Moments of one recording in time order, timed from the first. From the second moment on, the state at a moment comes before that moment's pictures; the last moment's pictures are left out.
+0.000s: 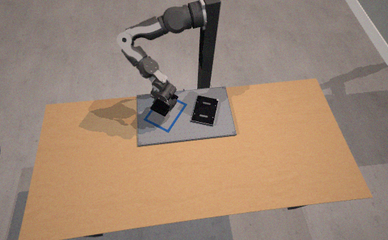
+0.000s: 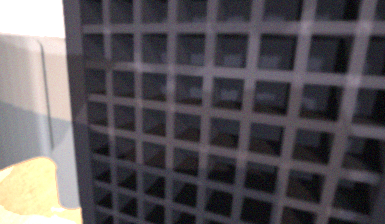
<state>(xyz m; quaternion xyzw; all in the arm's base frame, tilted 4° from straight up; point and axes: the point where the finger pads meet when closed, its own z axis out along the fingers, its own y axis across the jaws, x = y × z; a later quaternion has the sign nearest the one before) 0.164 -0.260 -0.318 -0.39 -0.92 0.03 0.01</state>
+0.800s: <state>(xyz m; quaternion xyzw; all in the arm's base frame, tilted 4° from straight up) 0.175 -0.222 -0.318 -0.27 -0.96 0.03 0.01</state>
